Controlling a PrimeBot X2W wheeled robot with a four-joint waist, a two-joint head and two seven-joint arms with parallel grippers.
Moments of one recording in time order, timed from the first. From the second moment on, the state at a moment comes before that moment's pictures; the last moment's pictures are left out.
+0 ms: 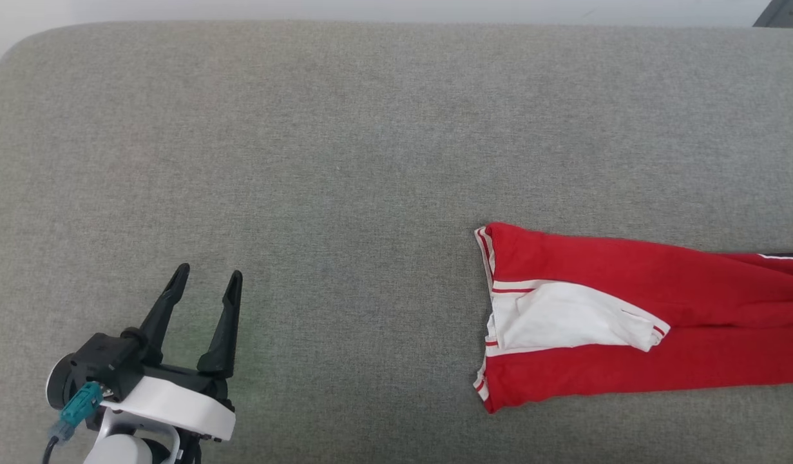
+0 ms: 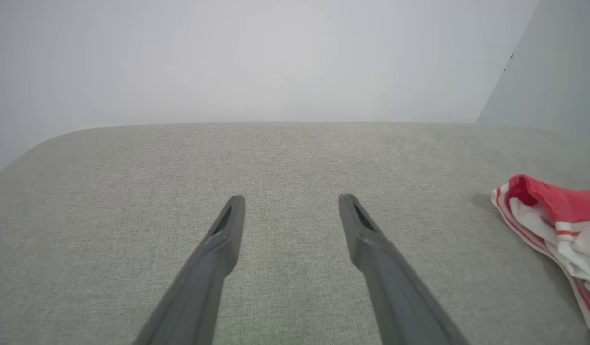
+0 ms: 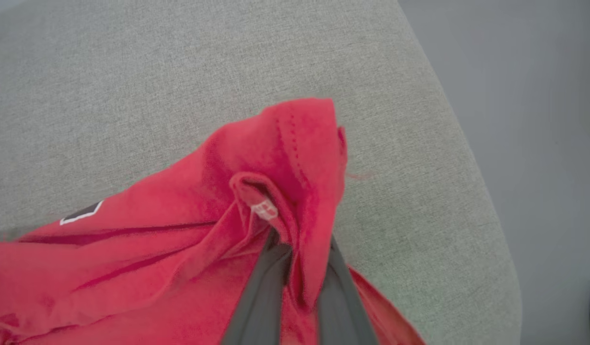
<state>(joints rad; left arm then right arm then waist) -0.09 0.30 -0.16 0.13 -0.37 -0.13 -0.26 -0.23 -0.55 -0.51 0.27 0.54 0.13 0.78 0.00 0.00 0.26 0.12</state>
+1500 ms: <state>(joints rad) -0.13 0.25 -0.21 0.19 -0.38 -0.13 -0.26 -0.37 -0.42 0.39 0.00 0.64 0.13 0.83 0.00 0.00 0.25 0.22</state>
